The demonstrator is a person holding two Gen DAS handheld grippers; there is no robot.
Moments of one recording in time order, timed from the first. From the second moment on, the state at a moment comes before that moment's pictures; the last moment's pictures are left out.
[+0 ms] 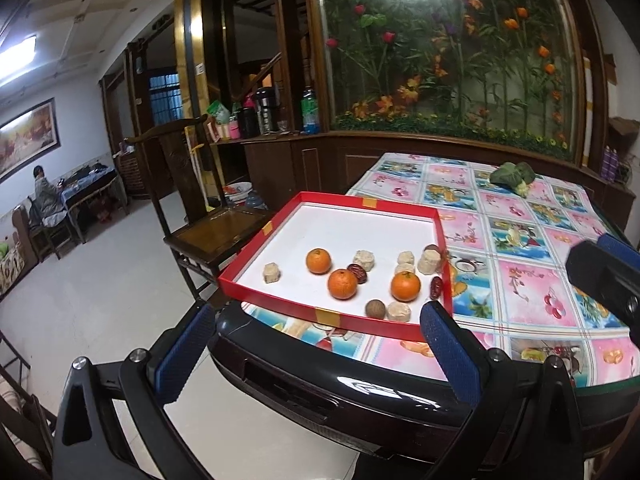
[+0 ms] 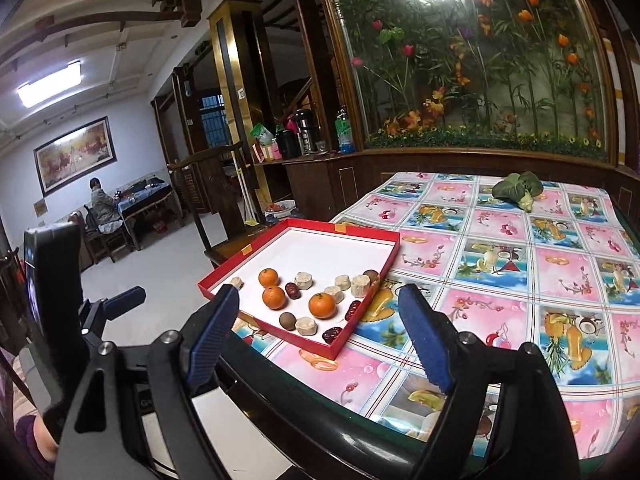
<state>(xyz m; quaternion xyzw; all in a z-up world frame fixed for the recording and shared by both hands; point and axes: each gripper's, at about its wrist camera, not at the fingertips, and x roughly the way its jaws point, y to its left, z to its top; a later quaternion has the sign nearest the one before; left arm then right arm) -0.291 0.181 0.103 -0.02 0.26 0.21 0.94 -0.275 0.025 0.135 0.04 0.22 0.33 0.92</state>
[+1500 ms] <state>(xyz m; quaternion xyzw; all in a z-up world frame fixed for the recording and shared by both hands) -0.293 0.188 0.102 -0.03 0.27 0.23 0.94 -0.283 0.036 0.125 0.02 0.23 0.34 0.91</state>
